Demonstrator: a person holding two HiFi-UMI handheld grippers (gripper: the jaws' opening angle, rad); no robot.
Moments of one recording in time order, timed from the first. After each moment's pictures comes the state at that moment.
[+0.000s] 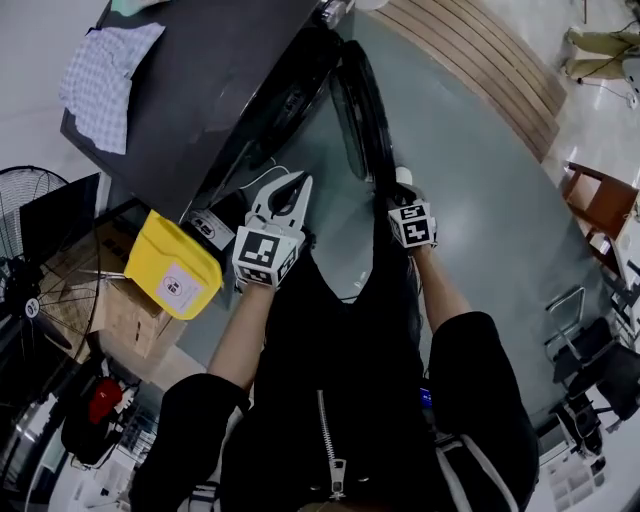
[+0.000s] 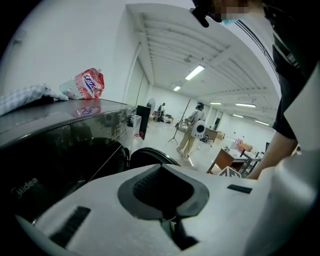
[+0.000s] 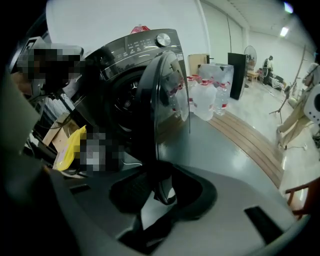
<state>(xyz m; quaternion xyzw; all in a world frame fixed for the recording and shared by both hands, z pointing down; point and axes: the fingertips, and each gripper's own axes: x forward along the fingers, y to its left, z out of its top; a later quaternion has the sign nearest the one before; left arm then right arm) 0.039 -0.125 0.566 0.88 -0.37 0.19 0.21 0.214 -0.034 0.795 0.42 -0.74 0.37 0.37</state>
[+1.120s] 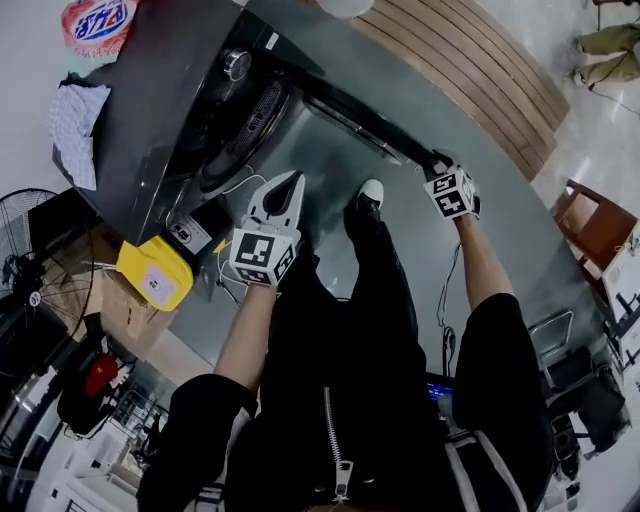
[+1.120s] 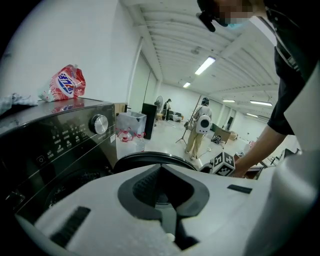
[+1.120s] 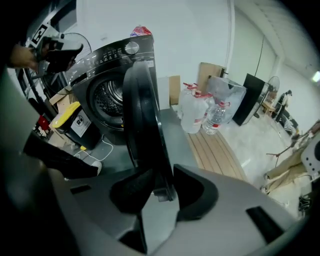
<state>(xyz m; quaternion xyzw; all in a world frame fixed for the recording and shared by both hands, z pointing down) 0.221 -0.199 0.567 0.85 -0.43 0.20 0.23 0.488 -0.194 0.785 0.35 -0.78 0.23 0.46</state>
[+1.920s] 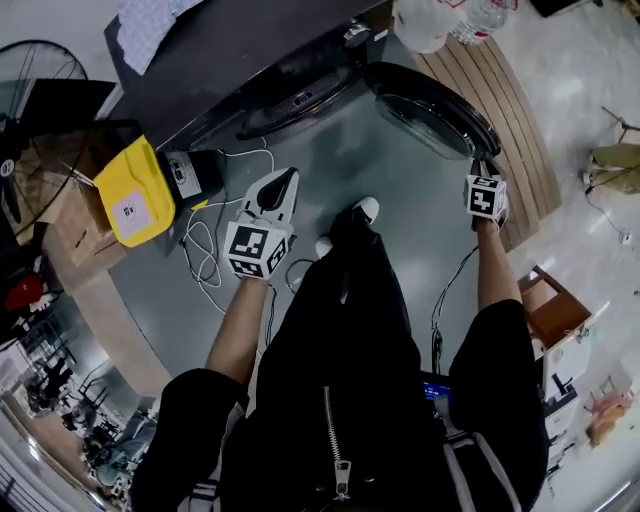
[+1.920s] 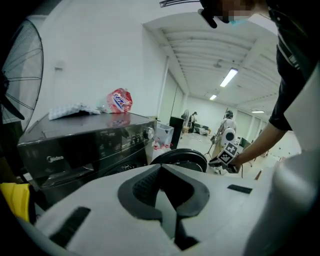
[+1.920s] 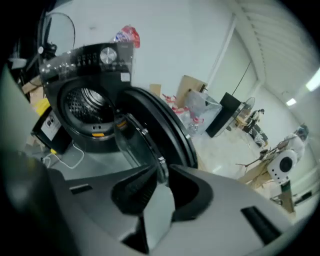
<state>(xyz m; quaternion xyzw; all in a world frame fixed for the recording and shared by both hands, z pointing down) 0.096 -0.122 0.527 0.76 -0.59 0.13 0.22 0.498 -0.308 0.696 0.47 -0.73 0.13 0.49</state>
